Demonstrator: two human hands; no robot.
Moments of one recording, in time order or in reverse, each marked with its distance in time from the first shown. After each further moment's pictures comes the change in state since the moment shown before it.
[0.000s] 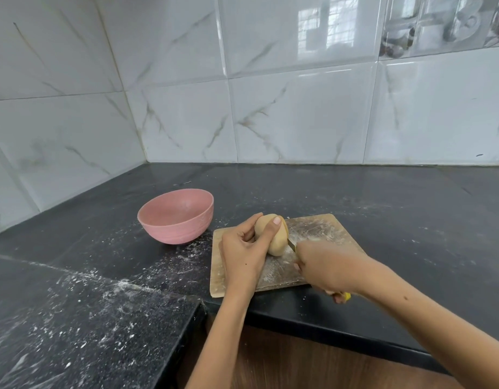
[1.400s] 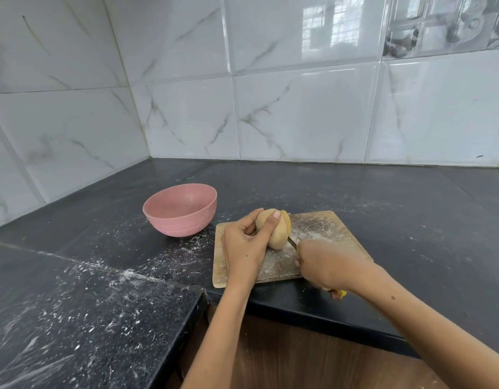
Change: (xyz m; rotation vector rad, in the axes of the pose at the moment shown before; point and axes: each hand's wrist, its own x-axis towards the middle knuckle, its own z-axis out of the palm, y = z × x) left_hand -0.008 0.010 0.000 0.075 -0.045 0.096; right_hand -0.001 0.000 0.007 -0.013 0.024 0.065
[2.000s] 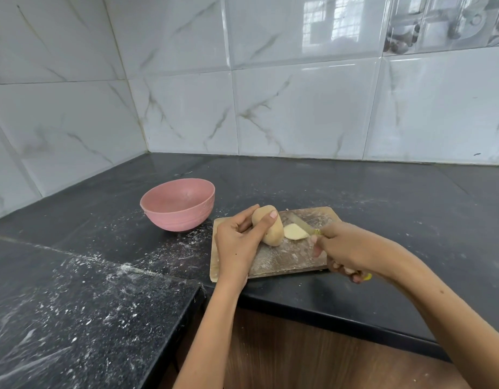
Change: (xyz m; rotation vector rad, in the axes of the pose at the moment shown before) left_hand -0.003 0.005 -0.007 -0.033 0.057 -0.148; right_hand -0.020 0.027 -0.019 0.397 0.079 0.025
